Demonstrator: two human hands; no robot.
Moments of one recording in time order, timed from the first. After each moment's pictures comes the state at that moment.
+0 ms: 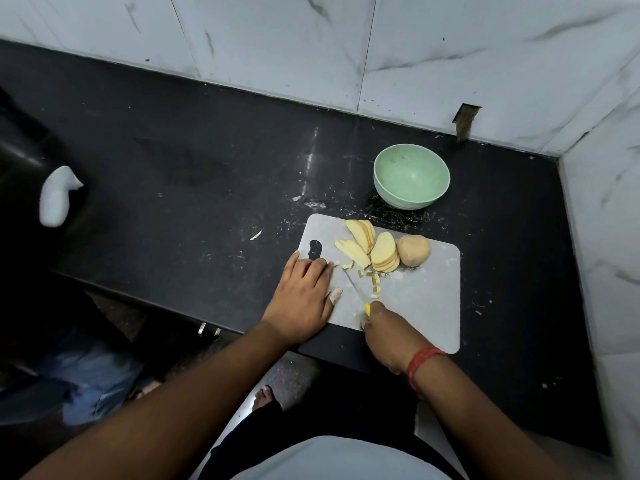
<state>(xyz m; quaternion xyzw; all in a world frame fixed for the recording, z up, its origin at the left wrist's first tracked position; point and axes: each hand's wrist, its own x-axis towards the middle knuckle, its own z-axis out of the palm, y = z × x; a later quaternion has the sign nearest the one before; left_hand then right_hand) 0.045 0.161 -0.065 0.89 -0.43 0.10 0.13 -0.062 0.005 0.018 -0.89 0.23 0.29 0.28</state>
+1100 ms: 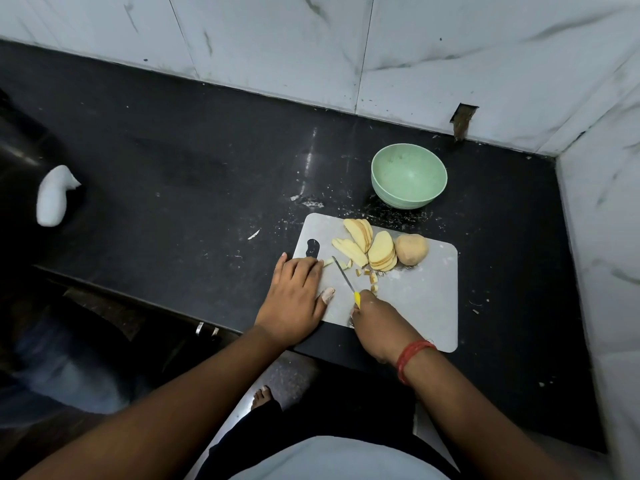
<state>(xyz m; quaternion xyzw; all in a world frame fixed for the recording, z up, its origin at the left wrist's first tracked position) 0.040 0.168 -0.063 0.90 -0.40 0.09 0.16 -0.052 0.014 0.029 -0.90 0.21 0.24 0.30</state>
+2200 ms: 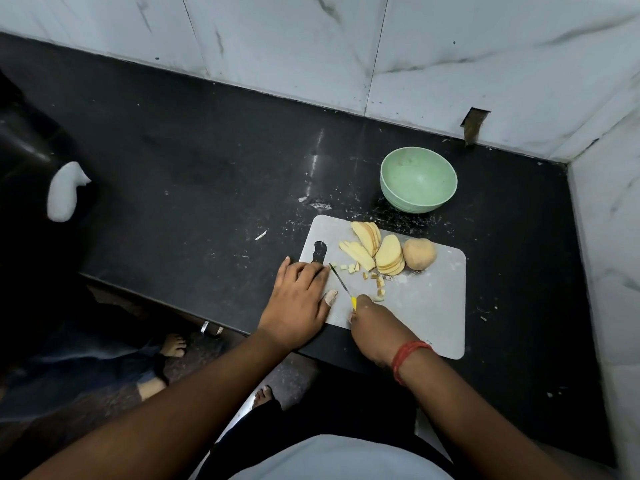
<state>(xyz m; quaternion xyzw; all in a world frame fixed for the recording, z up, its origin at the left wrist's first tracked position) 0.039 0.173 -0.062 0.91 -0.38 0.08 0.17 -0.043 0.025 0.027 -0.89 0.21 0.28 0.28</state>
